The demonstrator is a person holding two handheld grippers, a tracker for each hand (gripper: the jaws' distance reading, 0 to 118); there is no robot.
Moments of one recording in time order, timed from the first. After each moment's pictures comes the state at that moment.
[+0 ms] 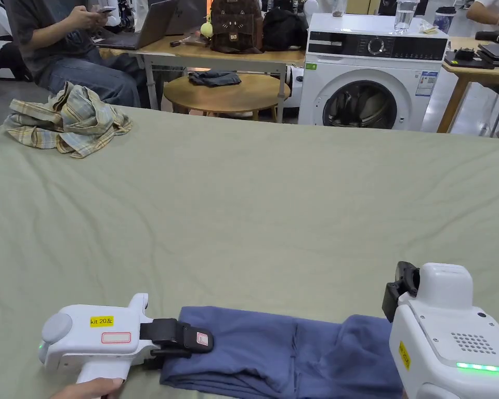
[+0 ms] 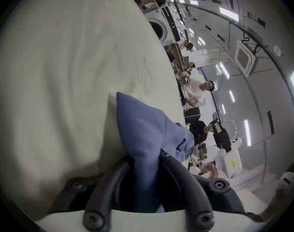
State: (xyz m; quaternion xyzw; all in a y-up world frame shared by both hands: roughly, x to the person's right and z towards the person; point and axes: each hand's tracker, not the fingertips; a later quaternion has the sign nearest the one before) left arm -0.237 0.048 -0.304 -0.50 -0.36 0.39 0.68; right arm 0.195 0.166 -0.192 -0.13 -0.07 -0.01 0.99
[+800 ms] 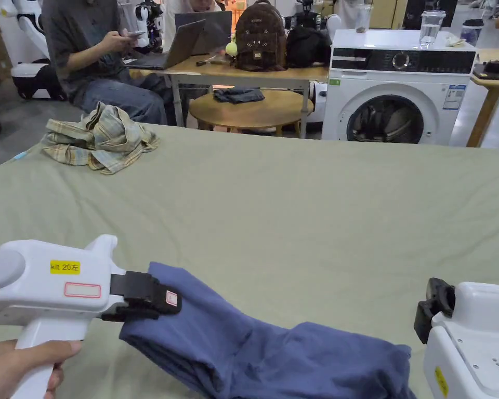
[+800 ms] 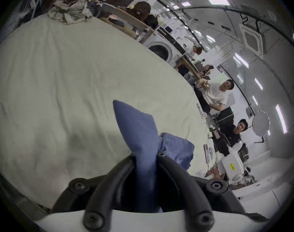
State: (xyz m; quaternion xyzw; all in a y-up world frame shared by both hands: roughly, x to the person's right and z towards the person) left arm -0.240 0.237 -0.263 -0.47 -0.26 0.25 0.81; right arm 0.196 0.174 -0.190 -0.12 -0.07 -0.01 0.99
